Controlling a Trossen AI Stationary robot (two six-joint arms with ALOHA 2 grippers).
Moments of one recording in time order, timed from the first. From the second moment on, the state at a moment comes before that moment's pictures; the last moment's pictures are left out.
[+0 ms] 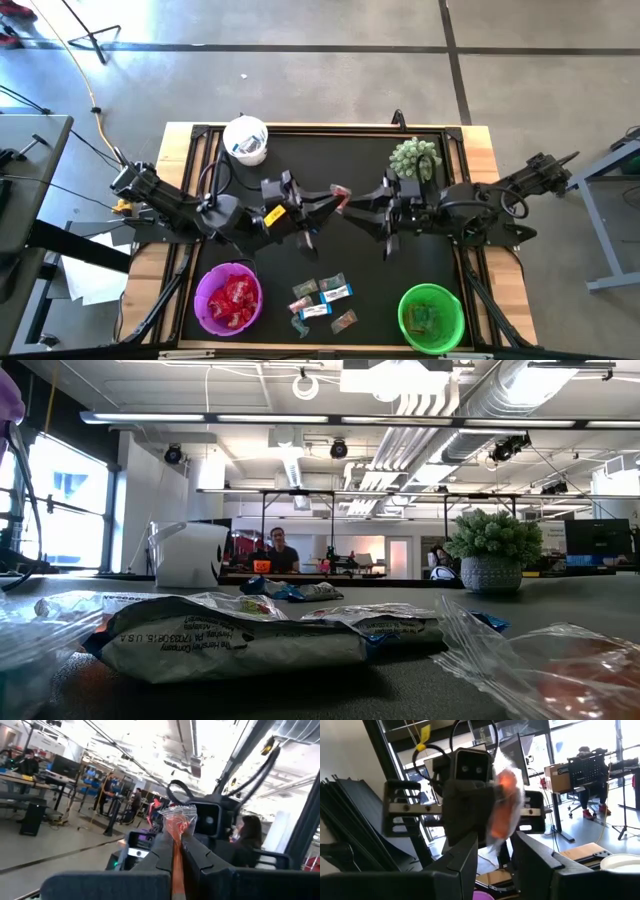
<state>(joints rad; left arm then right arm) -0.44 1.61 1.52 0.55 -0.78 -0.08 0.46 1.34 1.39 0.10 0.52 0.20</state>
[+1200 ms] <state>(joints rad) -0.44 1.62 1.52 0.54 -0.67 -0.08 0.43 1.34 1.39 0.10 0.47 0.25</state>
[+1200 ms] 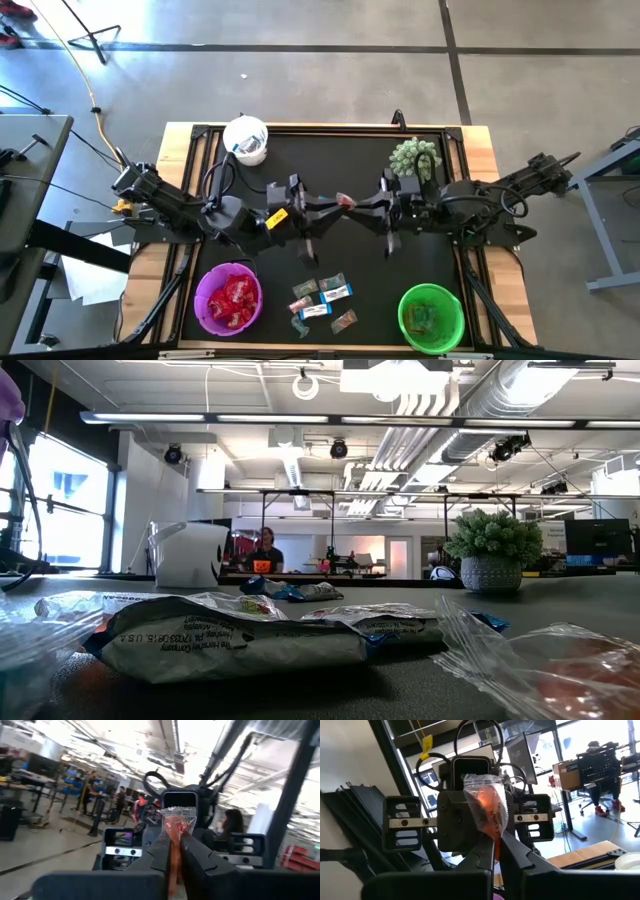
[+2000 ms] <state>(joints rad) -0.60 1.46 1.52 0.12 -0.79 -0.04 0.60 1.17 1.39 -0.57 0.39 0.93</state>
